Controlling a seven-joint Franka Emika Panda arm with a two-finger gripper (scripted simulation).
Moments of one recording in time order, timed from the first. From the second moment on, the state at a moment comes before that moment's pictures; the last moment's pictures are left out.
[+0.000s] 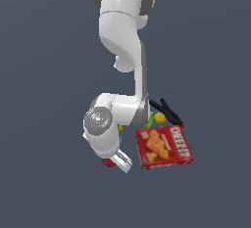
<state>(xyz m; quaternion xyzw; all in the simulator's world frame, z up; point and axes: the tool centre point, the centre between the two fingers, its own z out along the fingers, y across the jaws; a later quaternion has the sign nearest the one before) 0.144 -0.064 0.058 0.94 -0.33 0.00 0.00</state>
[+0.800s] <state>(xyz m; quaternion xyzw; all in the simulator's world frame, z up) 0.146 -0.064 0.046 0.94 -0.33 0.00 0.00</state>
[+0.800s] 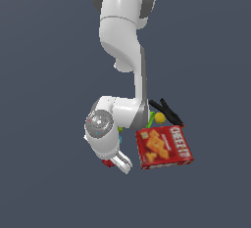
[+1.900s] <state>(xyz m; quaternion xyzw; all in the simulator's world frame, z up) 0.119 -0.105 0.152 0.94 -0.33 0.00 0.00</state>
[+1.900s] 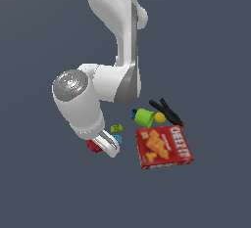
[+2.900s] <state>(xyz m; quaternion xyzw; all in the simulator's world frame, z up) 0.078 -0.183 0.352 0.94 -0.33 0.00 0.00</state>
